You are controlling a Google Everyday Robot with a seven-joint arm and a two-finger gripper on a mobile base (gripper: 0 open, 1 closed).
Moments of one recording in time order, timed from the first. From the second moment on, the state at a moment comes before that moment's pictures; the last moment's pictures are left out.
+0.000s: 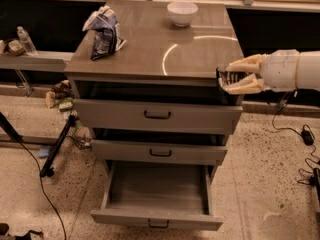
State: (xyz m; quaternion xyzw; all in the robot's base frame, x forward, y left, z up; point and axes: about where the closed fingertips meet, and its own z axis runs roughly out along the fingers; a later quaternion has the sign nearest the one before) arm 0.612 -0.208 0.884 -0.60 0.58 0.10 0.55
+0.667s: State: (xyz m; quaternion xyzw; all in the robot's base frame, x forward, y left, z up) arm 0.711 -0.180 0.909 -0.63 0.58 0.07 0.52
